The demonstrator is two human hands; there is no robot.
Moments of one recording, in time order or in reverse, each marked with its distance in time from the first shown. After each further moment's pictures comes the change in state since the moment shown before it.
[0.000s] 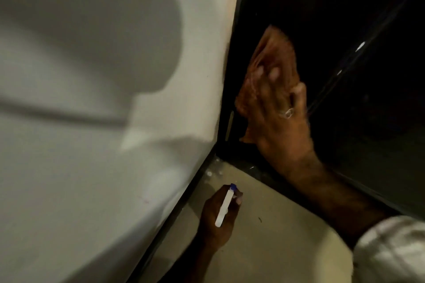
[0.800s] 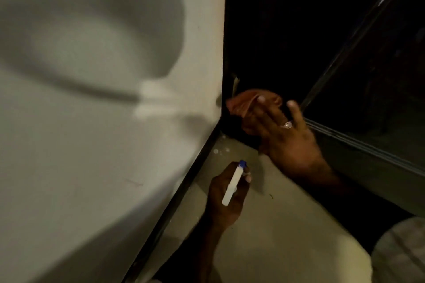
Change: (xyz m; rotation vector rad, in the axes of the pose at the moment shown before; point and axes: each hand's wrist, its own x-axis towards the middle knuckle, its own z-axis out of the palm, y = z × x) left_hand 0.004 -0.002 0.006 -0.008 -0.100 -0.121; right_hand -0.090 -0.030 0.095 0.126 0.090 -0.196
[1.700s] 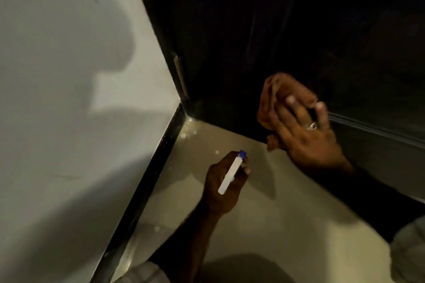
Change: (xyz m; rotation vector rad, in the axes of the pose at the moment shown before) left_hand -0.020 0.009 0.057 -0.176 -0.212 -0.108; right_hand -0.137 0.048 -0.033 0.097 -0.204 0.189
